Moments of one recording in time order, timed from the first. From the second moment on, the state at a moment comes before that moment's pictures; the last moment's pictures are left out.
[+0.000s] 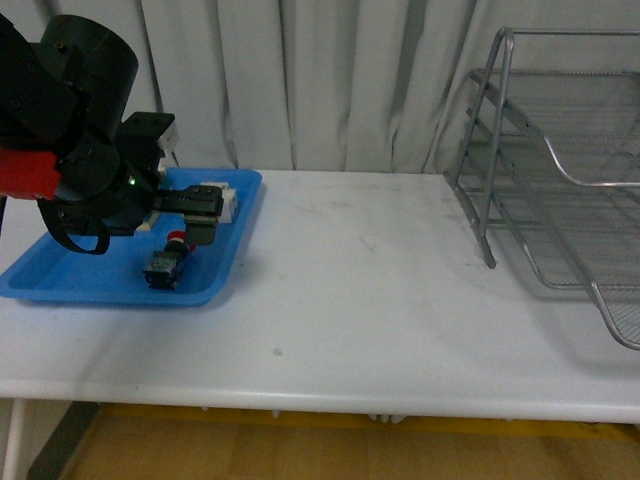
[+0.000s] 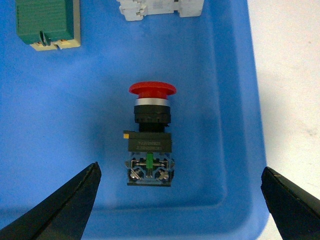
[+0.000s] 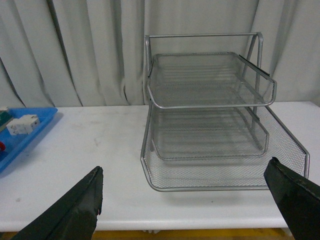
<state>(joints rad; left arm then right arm) -0.13 2.17 1.42 -0.13 -0.06 -0.02 0.00 0.00 0.01 0.00 0.00 0.00</state>
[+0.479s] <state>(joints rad) -0.11 2.30 1.54 -0.19 -0.10 0.00 0.00 0.00 0.01 0.00 0.00 0.00</state>
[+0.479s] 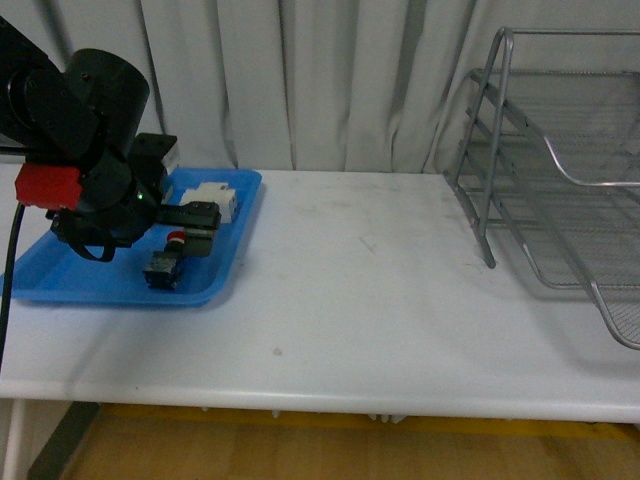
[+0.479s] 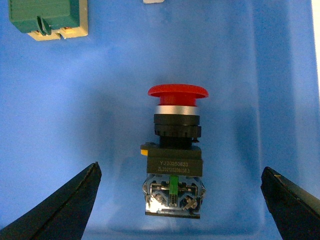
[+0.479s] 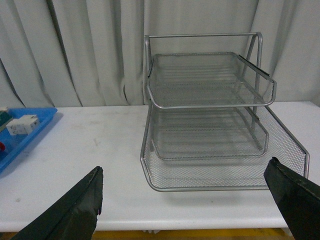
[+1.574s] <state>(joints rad) -0.11 1.85 1.24 -0.10 -0.03 0.08 0.00 0.00 0.01 0.00 0.00 0.00</state>
